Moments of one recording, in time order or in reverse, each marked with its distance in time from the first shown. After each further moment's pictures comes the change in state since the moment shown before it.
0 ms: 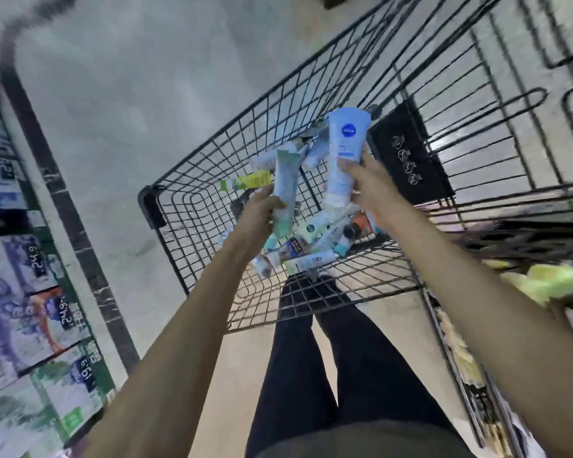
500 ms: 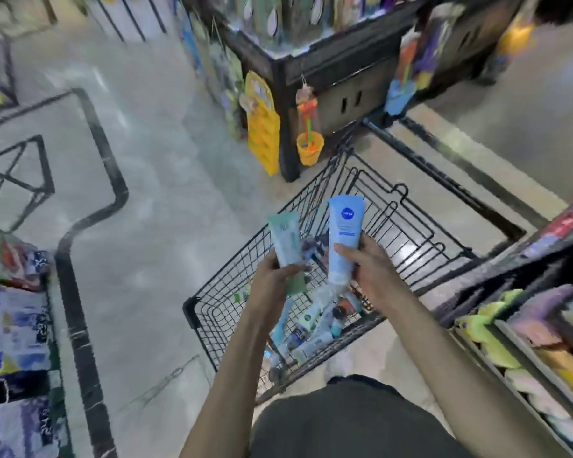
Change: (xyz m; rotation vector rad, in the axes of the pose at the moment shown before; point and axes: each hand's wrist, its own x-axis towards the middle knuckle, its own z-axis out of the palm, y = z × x) left_hand -0.231 0.100 0.065 -0.040 -0.178 0.378; right_hand -0.253 -0.089 0.022 0.165 0.108 -0.365
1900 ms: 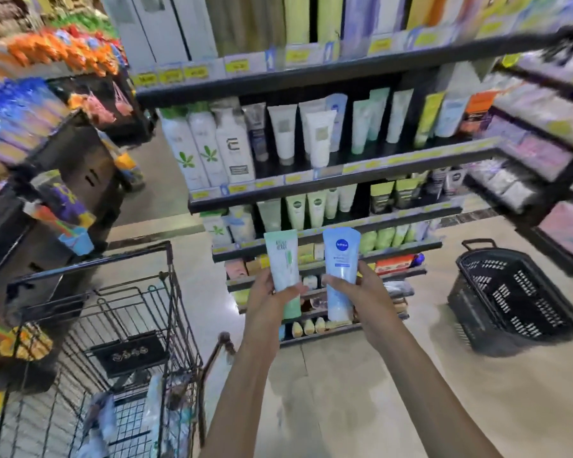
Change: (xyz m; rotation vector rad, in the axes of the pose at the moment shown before) left_hand -0.329 -0.177 0.274 0.499 -0.990 0.051; right_hand -0.523 0.104 -0.162 0.367 1.189 -0.413
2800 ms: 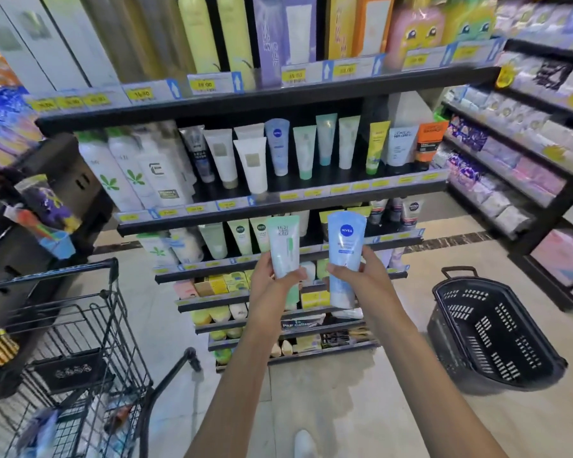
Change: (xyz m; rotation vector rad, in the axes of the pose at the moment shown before) left_hand 0.057 -0.003 0.213 0.065 0.055 0.091; right_hand 0.096 -0.078 -0.181 -0.039 -0.018 -0.085
